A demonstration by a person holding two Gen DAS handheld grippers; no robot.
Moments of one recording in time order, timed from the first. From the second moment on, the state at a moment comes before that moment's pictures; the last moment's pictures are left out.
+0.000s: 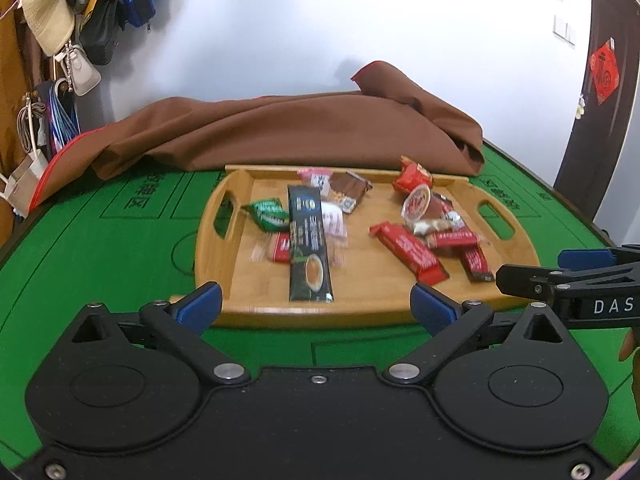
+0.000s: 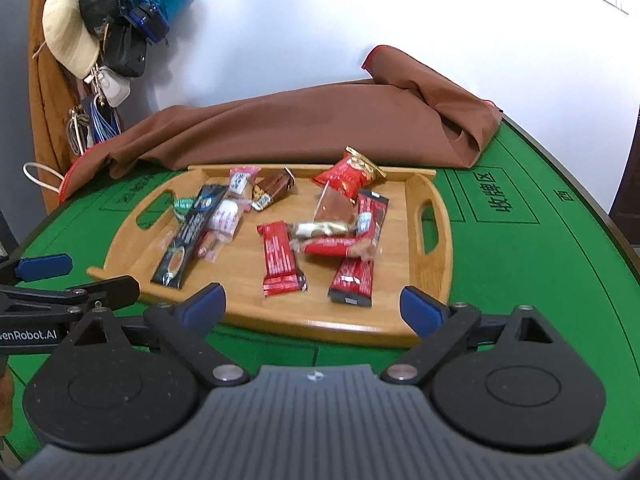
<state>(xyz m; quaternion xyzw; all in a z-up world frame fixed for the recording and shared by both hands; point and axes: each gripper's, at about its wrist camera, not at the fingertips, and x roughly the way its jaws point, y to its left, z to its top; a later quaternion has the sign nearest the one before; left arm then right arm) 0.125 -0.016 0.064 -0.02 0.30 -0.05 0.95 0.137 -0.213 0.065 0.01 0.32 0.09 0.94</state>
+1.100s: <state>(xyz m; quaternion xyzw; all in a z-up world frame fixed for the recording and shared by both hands) 0.120 -0.024 0.000 0.00 0.38 -0.01 0.93 0.125 -0.206 0.000 -0.03 0.38 0.06 0.92</state>
